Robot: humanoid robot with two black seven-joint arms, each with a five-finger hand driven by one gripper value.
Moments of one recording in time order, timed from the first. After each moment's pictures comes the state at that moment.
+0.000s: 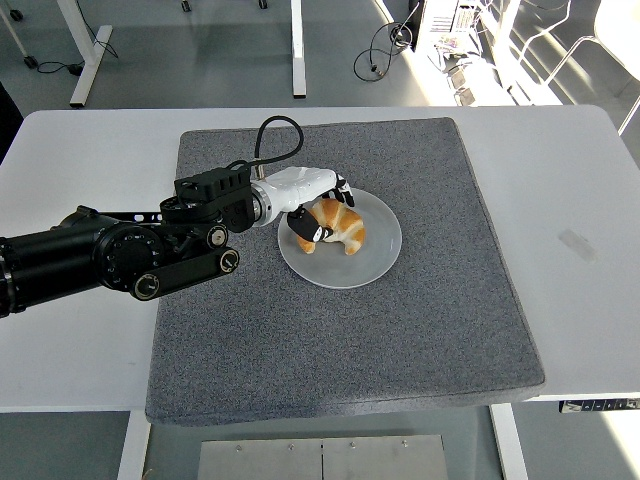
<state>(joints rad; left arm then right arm) -1.20 0.13 0.05 -0.99 1.17 0.13 0.14 -0.10 0.00 0.09 0.13 -0.06 0.01 0.35</state>
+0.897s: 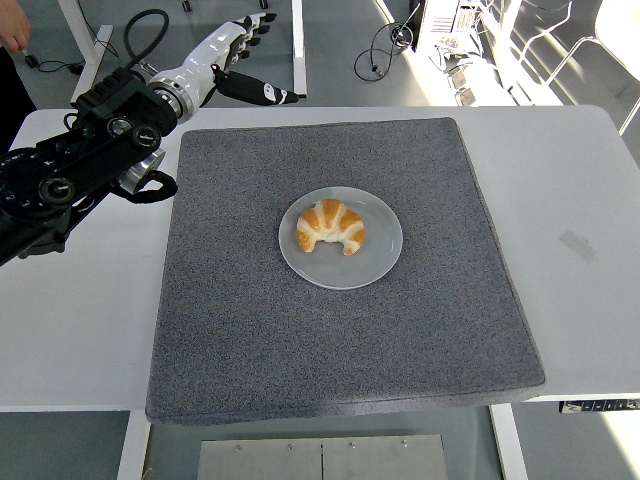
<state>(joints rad) -1.09 0.30 -0.55 -1.00 0.78 0.23 0.08 -0.10 0.00 0.09 0.13 -0.06 0.01 0.35</state>
